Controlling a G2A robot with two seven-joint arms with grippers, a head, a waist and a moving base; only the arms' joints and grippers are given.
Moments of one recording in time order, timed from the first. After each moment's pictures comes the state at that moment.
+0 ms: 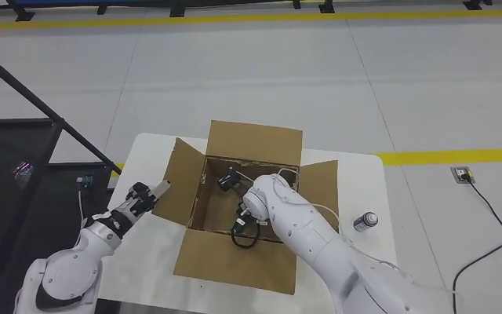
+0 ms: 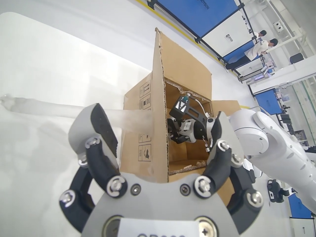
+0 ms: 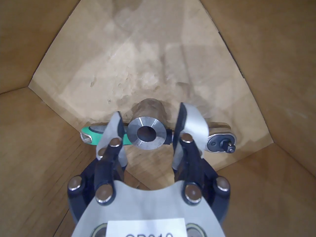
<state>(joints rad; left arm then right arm) 1.29 -1.13 -1.72 -1.83 0.37 -0.13 -0.61 -0.20 -1.78 0.44 -0.42 -0.79 -0.10 0.85</state>
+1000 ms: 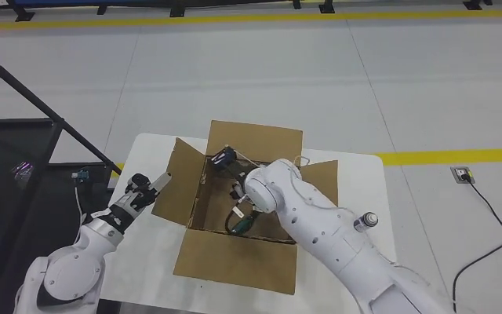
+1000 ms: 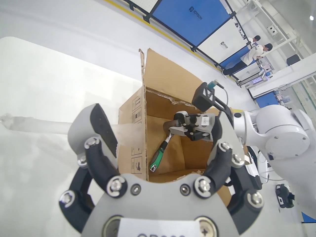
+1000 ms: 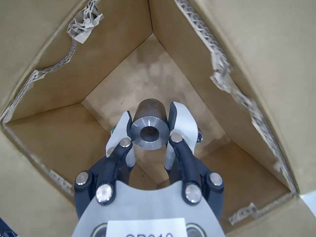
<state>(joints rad) 1.28 -1.12 -1.69 -1.88 0.38 -0.11 -0.53 -0.36 -1.57 0.74 -1.12 -1.02 0.00 1.09</state>
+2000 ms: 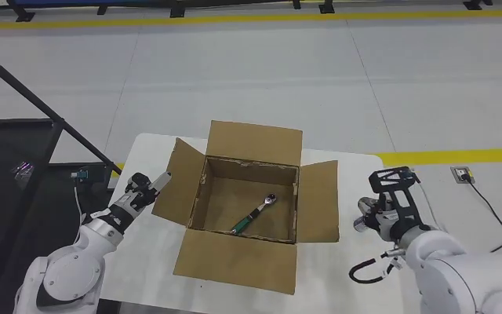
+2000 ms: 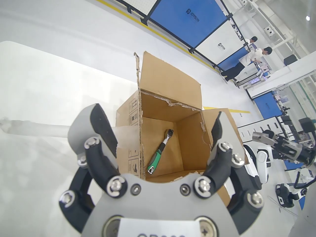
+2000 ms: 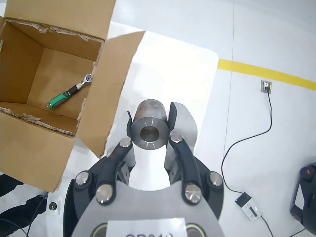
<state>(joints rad) 1.28 -1.12 -1.70 -1.89 0.38 -0.12 -0.53 -1.17 -1.37 1.59 -2.29 -1.37 -0.01 1.45</state>
